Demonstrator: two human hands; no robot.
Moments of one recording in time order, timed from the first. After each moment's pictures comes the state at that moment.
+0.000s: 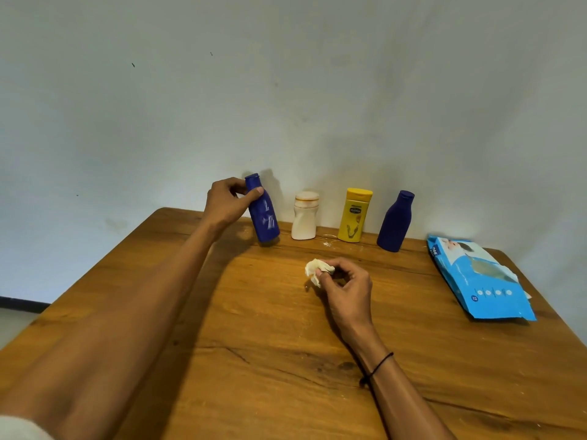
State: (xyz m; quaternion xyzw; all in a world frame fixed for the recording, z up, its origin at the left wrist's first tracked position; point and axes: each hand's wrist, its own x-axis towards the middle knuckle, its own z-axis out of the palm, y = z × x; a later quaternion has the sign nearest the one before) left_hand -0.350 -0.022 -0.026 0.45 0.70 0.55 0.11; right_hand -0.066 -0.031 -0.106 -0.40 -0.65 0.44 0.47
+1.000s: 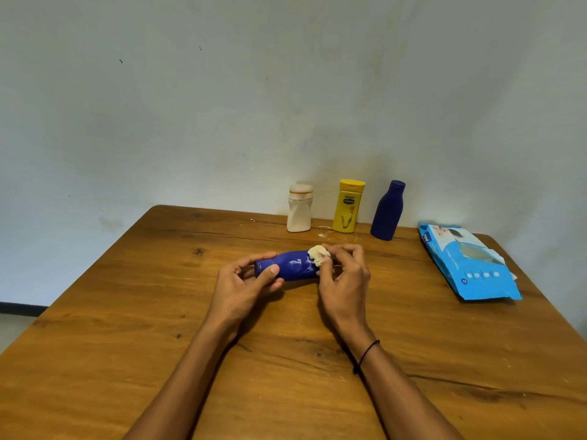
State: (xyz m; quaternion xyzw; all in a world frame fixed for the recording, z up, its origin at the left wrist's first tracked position) left_hand -0.227 -0.153 -0.079 0.33 0.56 0.65 0.39; right_hand -0.069 -0.046 -0.101 -0.43 -0.70 0.26 0.52
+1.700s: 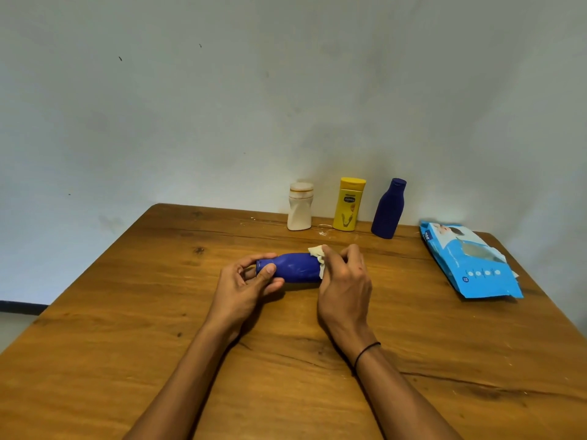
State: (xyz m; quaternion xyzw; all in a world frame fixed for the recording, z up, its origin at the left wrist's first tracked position) left_hand -0.231 -0.152 -0.087 0.32 0.53 0.66 0.42; right_hand -0.069 -0.059 -0.102 -0.47 -0.77 0.04 0.42
